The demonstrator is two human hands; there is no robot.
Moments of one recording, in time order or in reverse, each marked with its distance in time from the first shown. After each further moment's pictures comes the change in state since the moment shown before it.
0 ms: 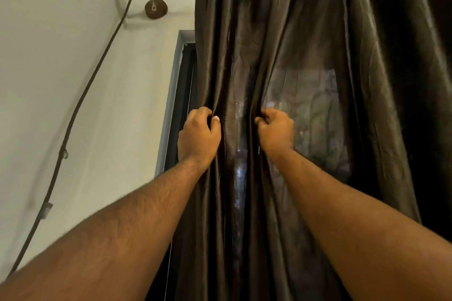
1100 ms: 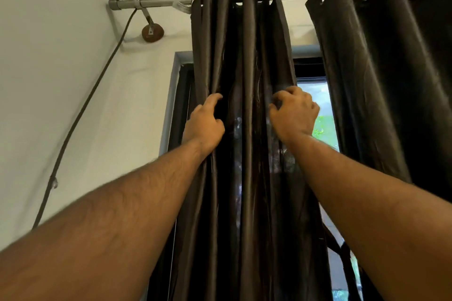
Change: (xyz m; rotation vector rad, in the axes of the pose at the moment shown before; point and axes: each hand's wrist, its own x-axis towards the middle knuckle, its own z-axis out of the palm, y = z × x) left_hand 0.062 0.021 0.002 -0.021 -0.252 0.030; right_hand 0.059 -0.008 -0.033 -0.424 0.284 -0.236
